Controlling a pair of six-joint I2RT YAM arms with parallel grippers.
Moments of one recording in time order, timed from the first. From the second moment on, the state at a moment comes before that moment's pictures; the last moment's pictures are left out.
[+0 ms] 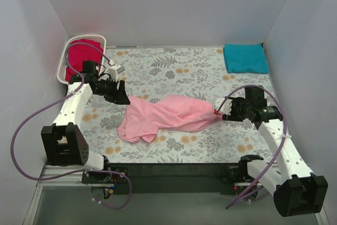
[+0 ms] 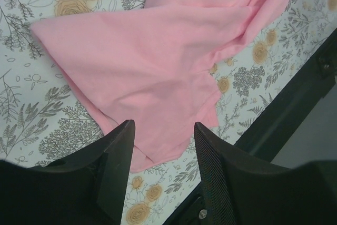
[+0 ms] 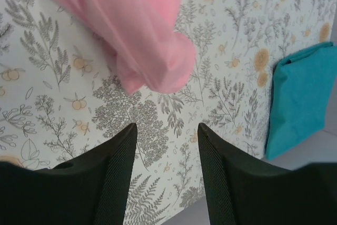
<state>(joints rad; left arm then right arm) 0.04 1.44 1.21 -0.95 0.73 0.37 0.15 0.97 0.83 -0.78 -0.34 -1.25</state>
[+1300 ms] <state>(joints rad) 0.04 1.40 1.10 -0.91 0.75 0.37 0.01 1.03 0.54 -0.36 -0.65 -1.71</state>
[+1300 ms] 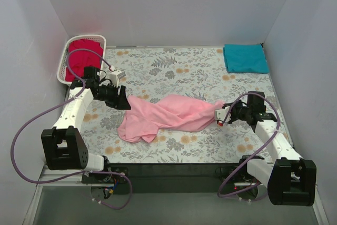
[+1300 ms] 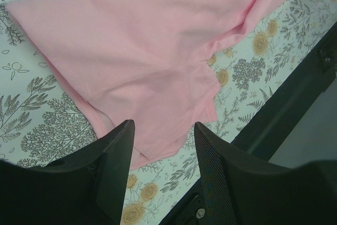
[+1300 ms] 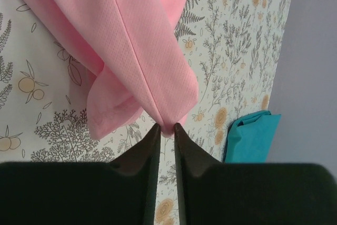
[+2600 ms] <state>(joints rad) -0.19 1.05 0.67 -0.87 0.52 0.77 0.12 1.04 0.82 -0.76 -0.44 -1.43</state>
